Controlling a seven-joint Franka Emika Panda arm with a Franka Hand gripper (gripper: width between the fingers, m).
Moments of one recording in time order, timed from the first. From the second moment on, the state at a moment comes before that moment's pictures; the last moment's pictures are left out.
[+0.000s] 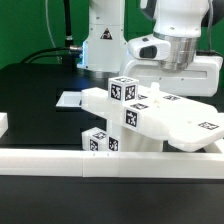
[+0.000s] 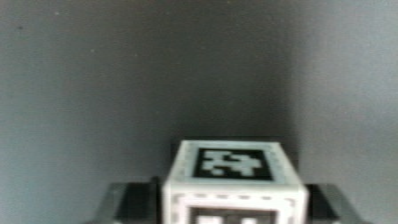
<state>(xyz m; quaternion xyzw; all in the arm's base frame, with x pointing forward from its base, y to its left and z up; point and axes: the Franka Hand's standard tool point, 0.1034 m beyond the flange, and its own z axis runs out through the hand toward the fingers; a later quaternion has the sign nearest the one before) 0.441 0.100 0.007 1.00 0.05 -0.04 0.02</state>
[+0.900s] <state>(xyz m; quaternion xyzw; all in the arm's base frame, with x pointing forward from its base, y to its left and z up) 0.453 0.084 0.089 1.00 0.05 -0.08 -0.01</state>
